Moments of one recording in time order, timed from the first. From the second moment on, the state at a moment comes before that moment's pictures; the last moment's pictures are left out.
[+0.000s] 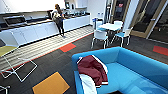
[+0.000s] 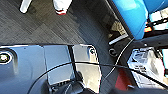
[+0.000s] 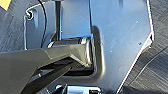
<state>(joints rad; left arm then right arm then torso) 1.21 2.54 -1.80 0.24 0.02 -0.21 -1.53 3.04 -2.61 0.50 0.16 -0.44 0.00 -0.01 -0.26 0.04</state>
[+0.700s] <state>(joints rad) 1.21 2.55 -1.81 0.24 0.02 -0.21 -1.53 3.04 -2.61 0.51 0.16 -0.44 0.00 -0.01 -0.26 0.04</state>
